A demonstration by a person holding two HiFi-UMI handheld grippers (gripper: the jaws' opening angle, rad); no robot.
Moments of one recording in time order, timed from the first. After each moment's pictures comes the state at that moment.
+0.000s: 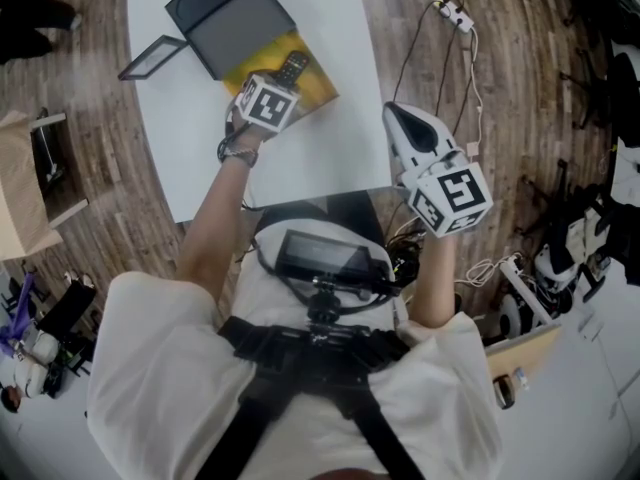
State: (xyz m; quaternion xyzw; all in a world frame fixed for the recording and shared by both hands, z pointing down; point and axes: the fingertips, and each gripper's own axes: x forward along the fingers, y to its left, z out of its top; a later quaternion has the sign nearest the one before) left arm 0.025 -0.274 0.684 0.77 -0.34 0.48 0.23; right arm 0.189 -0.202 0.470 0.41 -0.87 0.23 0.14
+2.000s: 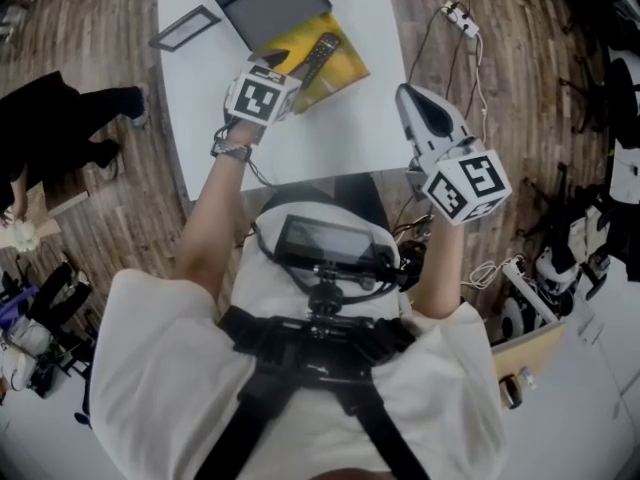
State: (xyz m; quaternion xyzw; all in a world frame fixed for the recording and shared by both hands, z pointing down) left arm -0.024 -0.249 0.589 0.82 -0.37 0.38 0.22; right arm 0.138 -0.171 0.423 0.42 -0.87 0.23 0.08
